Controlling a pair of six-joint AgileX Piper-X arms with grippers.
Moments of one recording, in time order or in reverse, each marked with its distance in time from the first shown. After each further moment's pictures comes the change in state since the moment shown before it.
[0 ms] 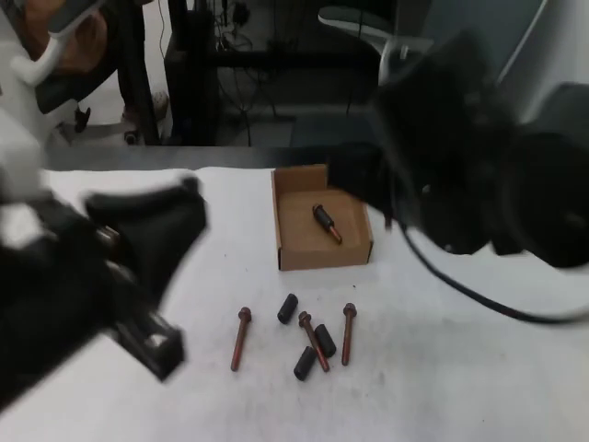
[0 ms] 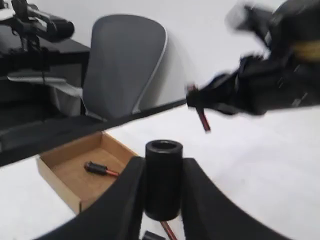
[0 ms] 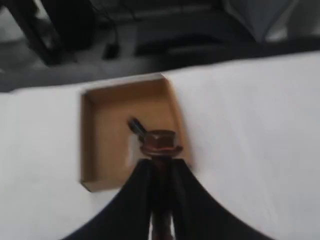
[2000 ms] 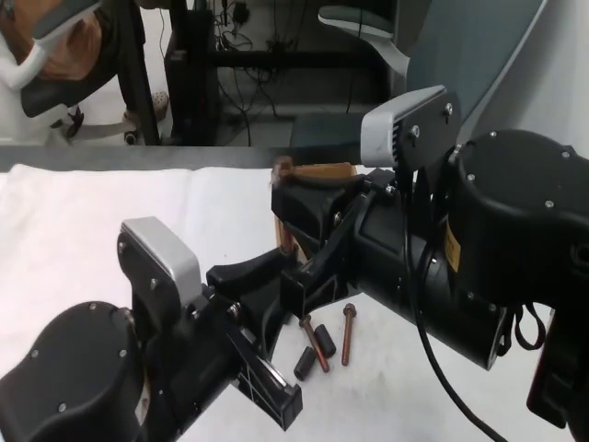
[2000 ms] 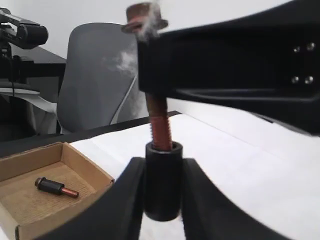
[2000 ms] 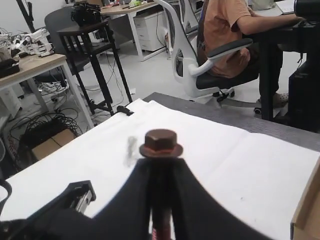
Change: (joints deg) left arm -16.0 27.4 8.1 -43.9 -16.3 -3.4; right arm 7.8 -8.2 19.3 -38.2 -31.6 -15.5
